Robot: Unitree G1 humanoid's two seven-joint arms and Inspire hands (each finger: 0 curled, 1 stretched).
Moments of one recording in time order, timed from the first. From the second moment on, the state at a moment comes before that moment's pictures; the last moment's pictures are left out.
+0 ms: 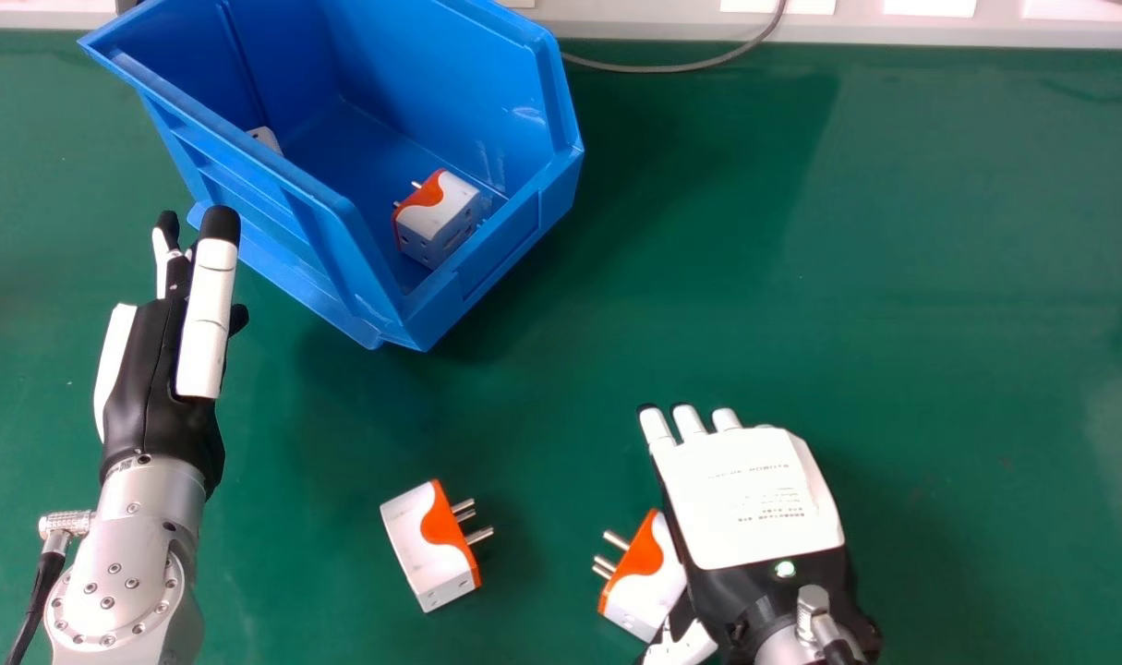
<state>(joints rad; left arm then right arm) -0.04 0.21 0.24 0.07 -0.08 0.10 -0.04 0.23 -0.14 0.67 -0.27 -1.66 0.45 0.33</state>
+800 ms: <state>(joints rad) -0.04 0.21 0.24 0.07 -0.08 0.10 -0.05 0.22 -0.14 0.69 -0.23 -1.66 0.51 0.28</state>
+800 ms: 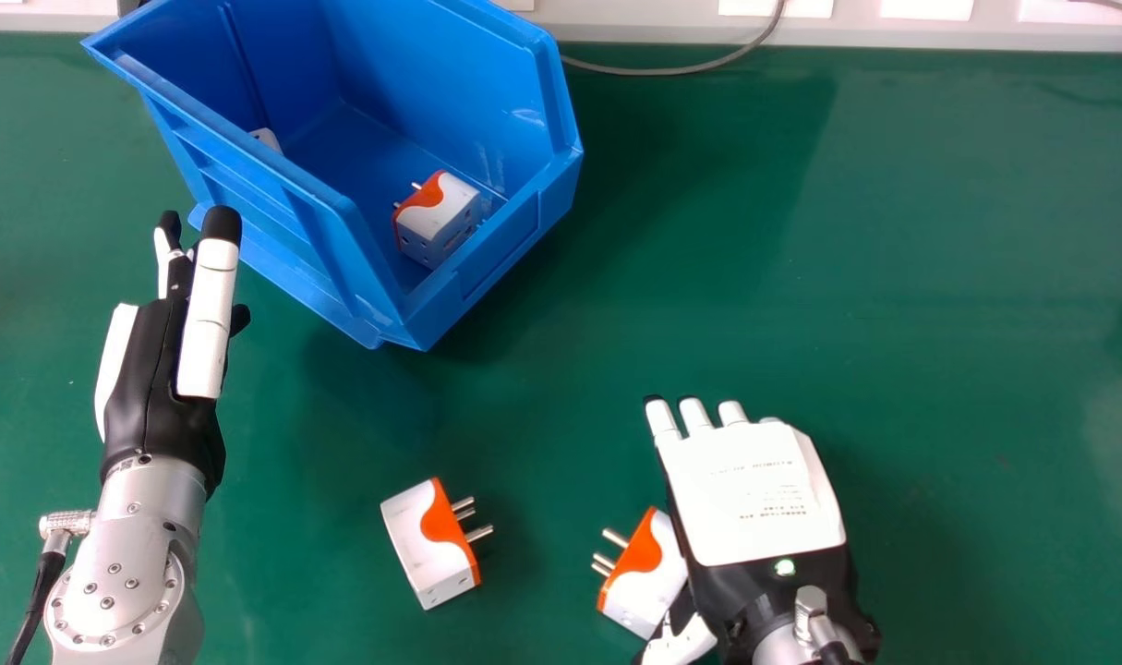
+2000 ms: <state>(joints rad) -0.04 0.21 0.24 0.06 -0.08 0.12 -0.05 0.15 -0.15 0.73 -0.20 -1.67 0.54 0.35</state>
